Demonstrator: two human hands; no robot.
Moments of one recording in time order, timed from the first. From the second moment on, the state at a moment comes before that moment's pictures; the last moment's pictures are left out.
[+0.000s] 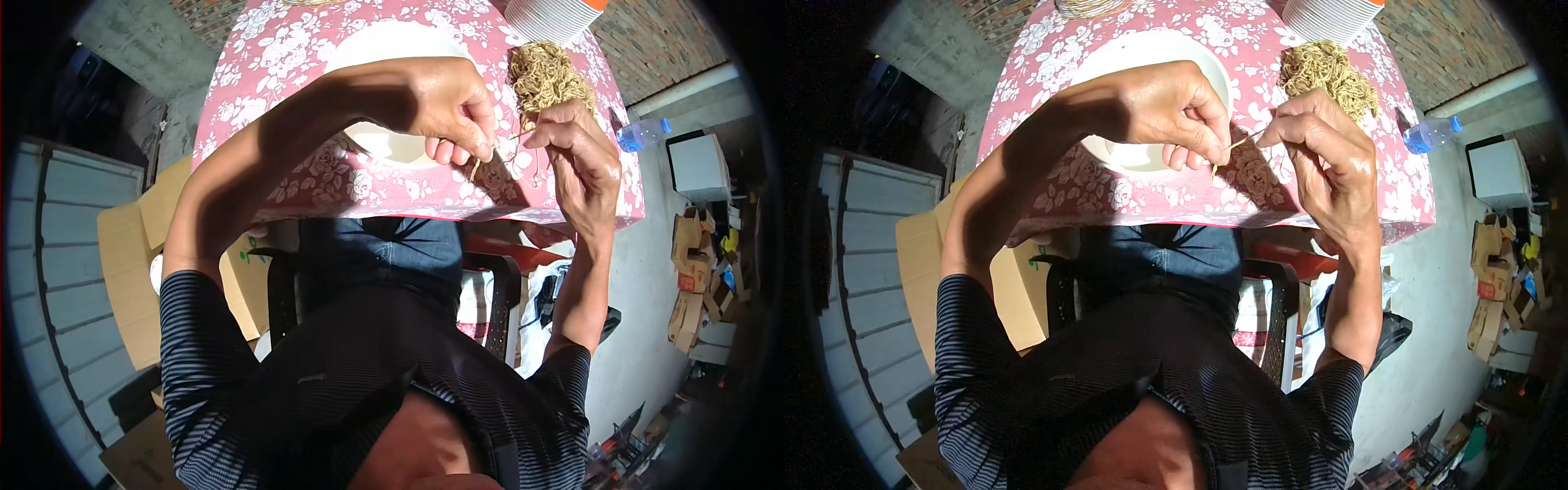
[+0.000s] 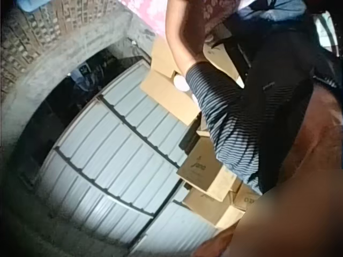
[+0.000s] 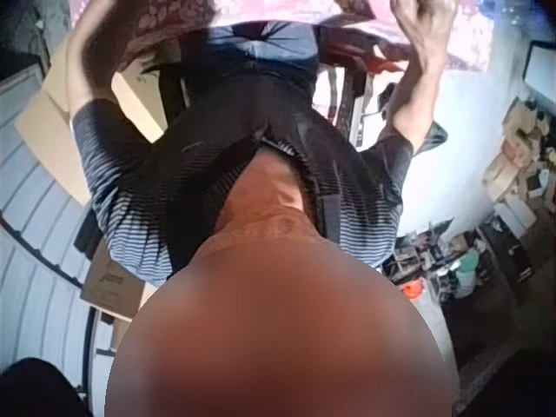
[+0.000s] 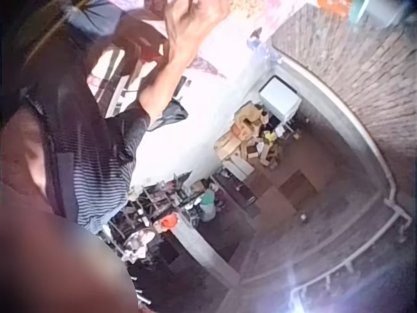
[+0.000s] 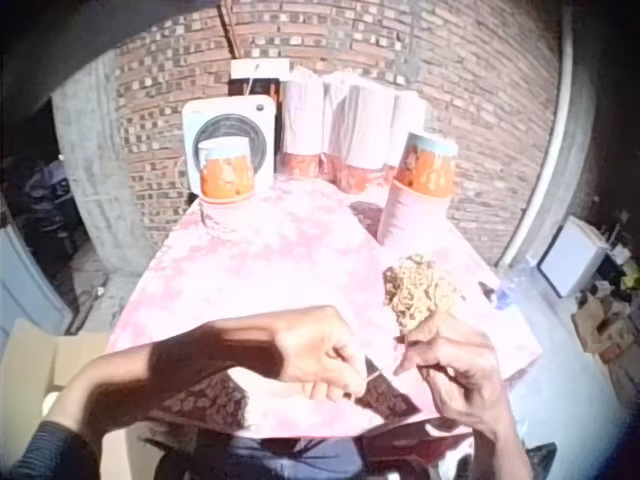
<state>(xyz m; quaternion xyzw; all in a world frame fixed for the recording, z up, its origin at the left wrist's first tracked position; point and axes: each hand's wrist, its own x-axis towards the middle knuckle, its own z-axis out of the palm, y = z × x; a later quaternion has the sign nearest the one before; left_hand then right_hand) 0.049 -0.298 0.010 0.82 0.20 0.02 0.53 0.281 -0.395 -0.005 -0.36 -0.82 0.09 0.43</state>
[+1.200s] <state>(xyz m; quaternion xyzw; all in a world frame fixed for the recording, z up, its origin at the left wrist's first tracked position) 0.036 -0.333 -0.019 0.88 0.17 0.29 0.35 0.242 -0.427 -0.050 -0.49 -0.54 0.50 0.46</state>
